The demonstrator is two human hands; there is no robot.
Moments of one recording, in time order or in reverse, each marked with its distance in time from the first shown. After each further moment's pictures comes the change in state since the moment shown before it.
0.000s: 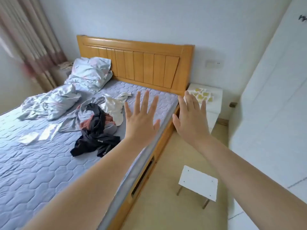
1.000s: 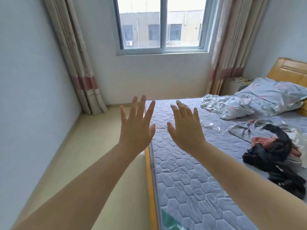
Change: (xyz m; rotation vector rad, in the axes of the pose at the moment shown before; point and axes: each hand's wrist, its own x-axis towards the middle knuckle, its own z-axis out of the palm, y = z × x) left_hand -0.663 -0.553 -0.288 0.573 0.131 -0.769; right_hand -0.249 -0.852 -0.114 0.561 0.015 -0.918
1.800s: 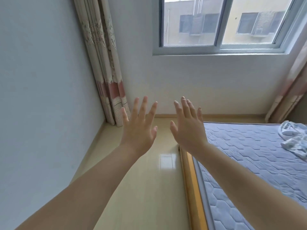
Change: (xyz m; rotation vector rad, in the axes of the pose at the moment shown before) left_hand 0.347 -0.470 0.380 0.028 -0.107 -0.161; right_hand 0.579 -0.142 0.419 0.141 -0.073 -0.083
